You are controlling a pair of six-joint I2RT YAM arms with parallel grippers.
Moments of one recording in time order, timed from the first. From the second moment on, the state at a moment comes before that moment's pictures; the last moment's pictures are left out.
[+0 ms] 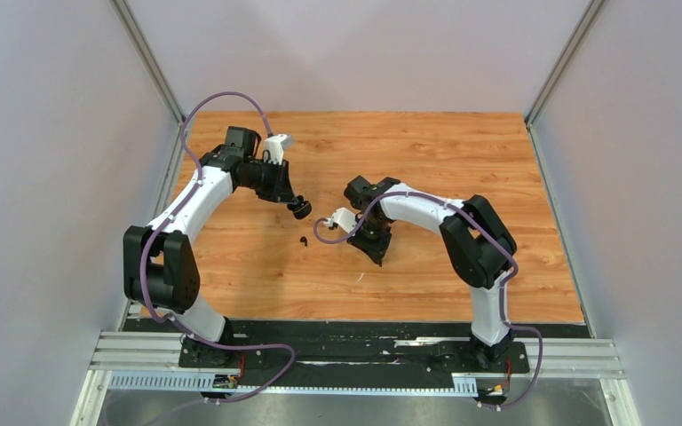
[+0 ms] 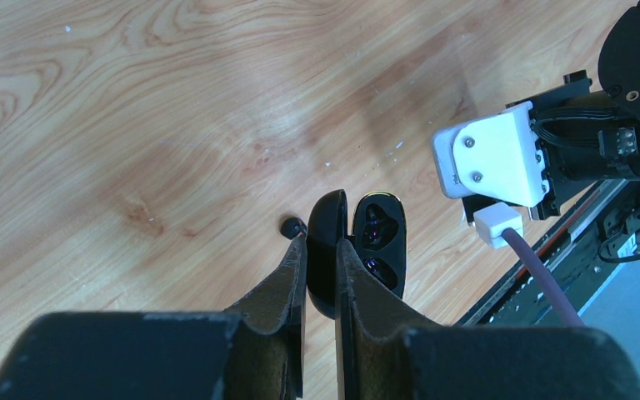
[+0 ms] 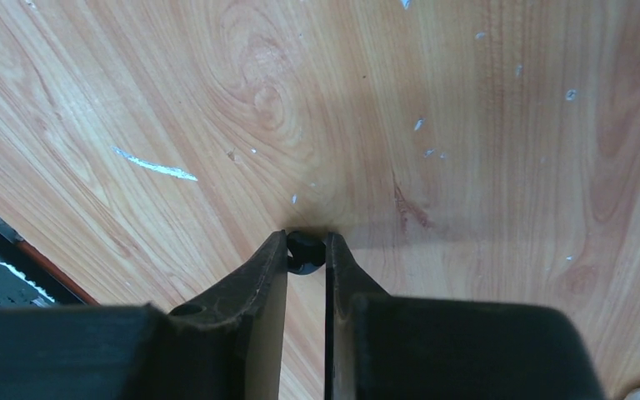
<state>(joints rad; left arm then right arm) -0.19 1.60 1.29 -0.68 0.59 0.06 0.72 2.00 1.42 -0.93 -0.21 -0.53</state>
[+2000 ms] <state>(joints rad) -0.02 1.29 1.16 -0.64 0.49 0.20 0.69 2.28 1.77 -0.46 -0.89 -0.68</state>
